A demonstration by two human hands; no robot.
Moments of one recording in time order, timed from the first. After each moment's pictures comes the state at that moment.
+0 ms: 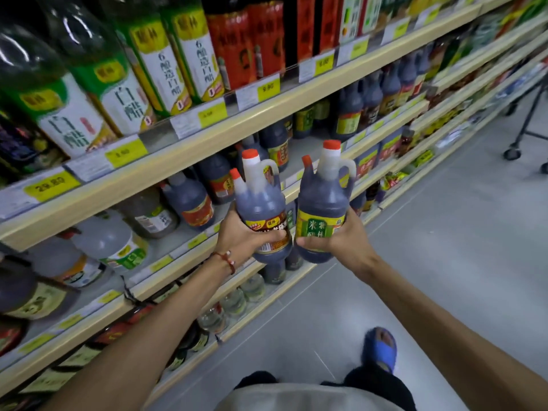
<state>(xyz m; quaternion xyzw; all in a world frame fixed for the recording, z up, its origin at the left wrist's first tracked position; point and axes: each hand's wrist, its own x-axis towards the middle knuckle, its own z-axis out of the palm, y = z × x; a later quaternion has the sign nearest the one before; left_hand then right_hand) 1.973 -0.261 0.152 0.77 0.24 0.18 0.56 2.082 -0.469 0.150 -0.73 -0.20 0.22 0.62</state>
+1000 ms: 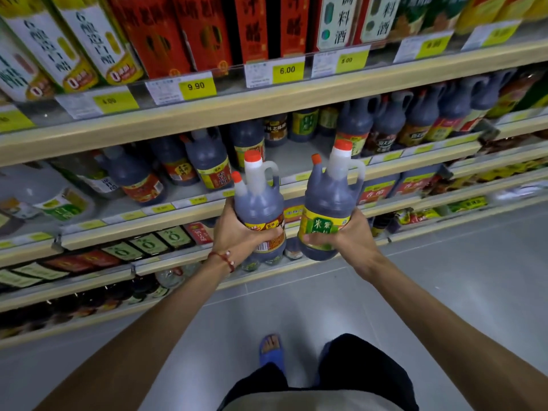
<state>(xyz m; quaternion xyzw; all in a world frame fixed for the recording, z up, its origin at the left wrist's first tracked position) 2.137 -0.380 0.128 0.69 0.45 0.27 0.50 2.331 -0.529 0.127 -0.70 -0.27 0.36 0.55</state>
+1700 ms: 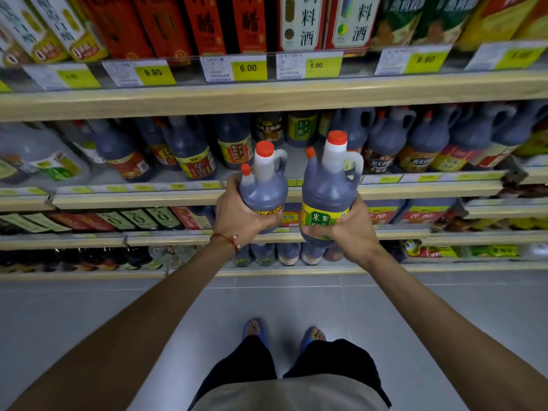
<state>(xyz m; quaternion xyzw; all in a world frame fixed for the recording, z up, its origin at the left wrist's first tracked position) 2.248 -0.418 0.140 0.72 0.50 0.34 0.35 2.457 -0.525 0.128 -0.69 -0.36 0.37 0.50</state>
